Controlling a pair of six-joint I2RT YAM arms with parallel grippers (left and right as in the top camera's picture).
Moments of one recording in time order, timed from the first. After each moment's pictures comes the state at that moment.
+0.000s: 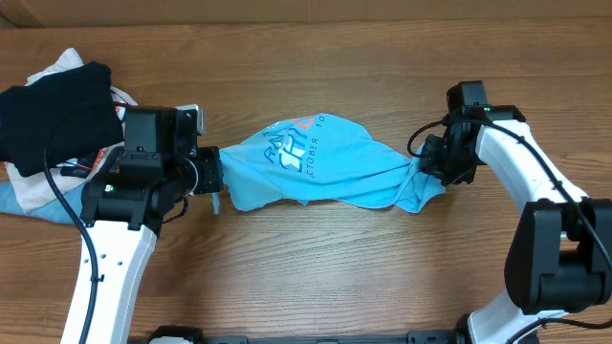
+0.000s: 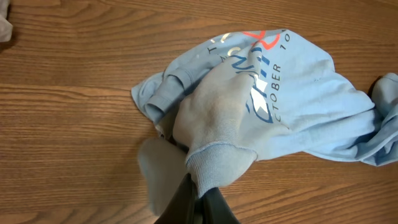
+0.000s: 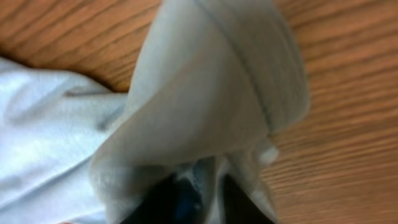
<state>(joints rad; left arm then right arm) -0.10 1.22 1.18 -0.94 0.17 -0.23 0.03 1.81 1.25 -0.92 -0.11 0.38</state>
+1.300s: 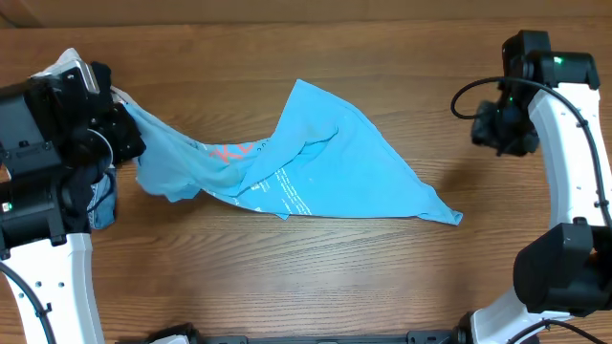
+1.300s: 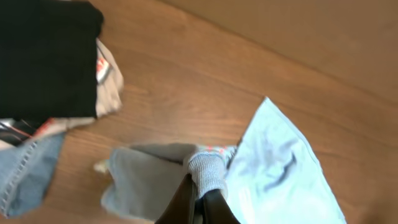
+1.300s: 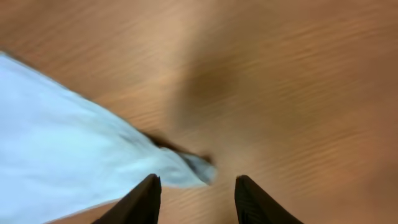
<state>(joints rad) 0.24 1.23 1.49 -1.02 0.25 -0.24 -0.08 1.81 1.72 -1.37 0.05 0.26</state>
